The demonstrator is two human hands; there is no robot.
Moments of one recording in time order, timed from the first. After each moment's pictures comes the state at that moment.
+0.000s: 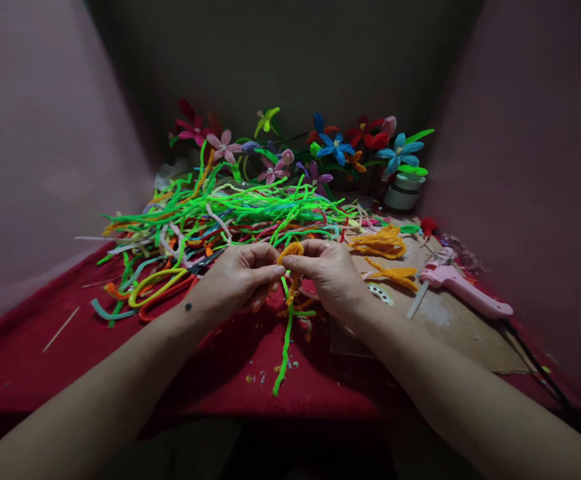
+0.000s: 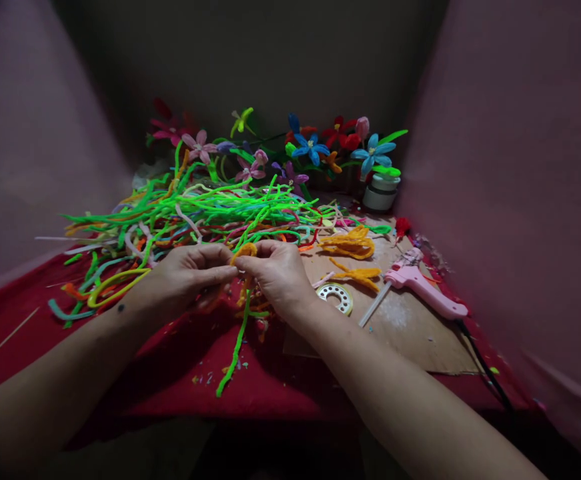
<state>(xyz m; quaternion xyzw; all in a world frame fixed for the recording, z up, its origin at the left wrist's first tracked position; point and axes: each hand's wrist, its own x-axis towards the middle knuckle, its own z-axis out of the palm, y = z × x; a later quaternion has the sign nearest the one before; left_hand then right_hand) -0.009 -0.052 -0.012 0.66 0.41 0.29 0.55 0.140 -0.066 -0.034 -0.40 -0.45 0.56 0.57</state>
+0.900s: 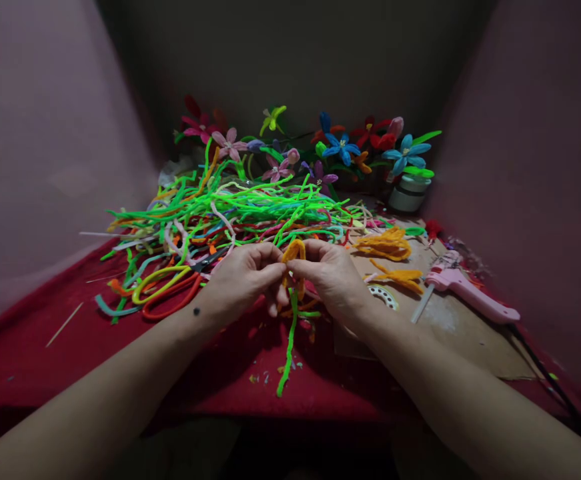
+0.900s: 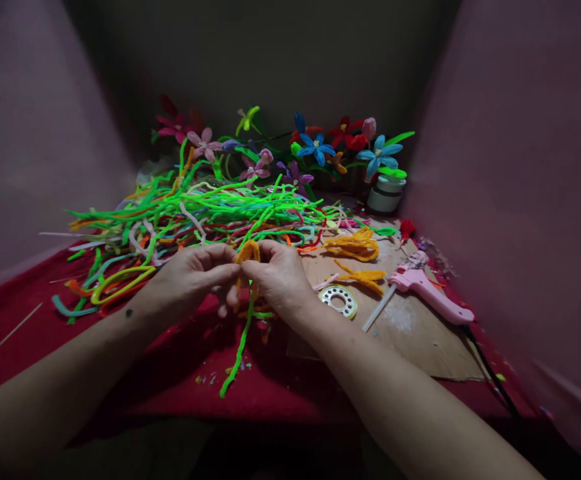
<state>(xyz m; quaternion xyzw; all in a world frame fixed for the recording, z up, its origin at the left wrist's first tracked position) -0.005 -0.058 -0.013 0.67 0.41 0.30 0.55 0.137 -0.069 -0.033 -0.43 -0.49 0.53 0.54</state>
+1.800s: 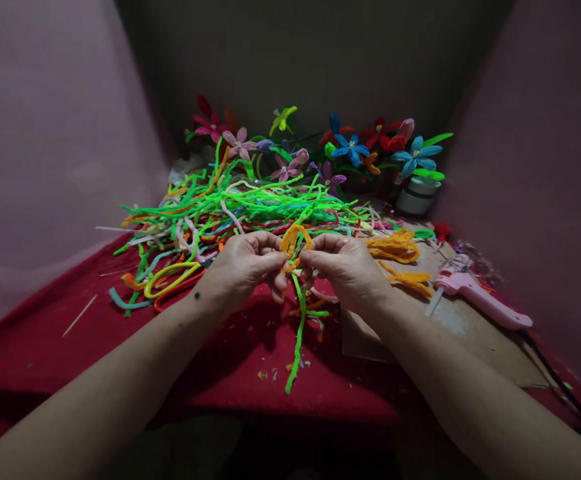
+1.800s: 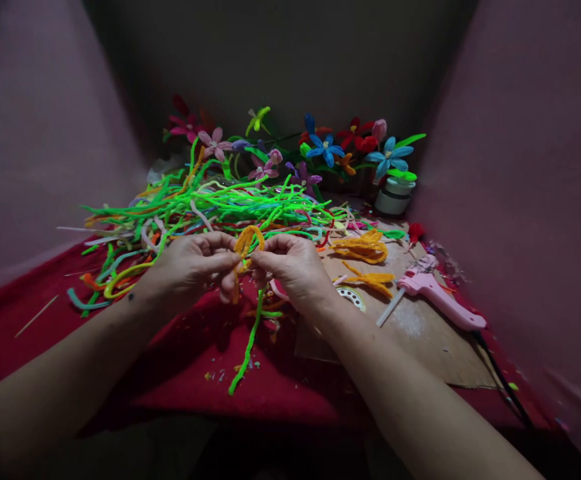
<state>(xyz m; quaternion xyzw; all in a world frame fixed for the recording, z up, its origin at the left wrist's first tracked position) -0.010 -0.050 -0.010 0.61 0.41 0.38 0.57 0.142 -0.065 -0.026 -0.38 -0.48 0.56 0.56</state>
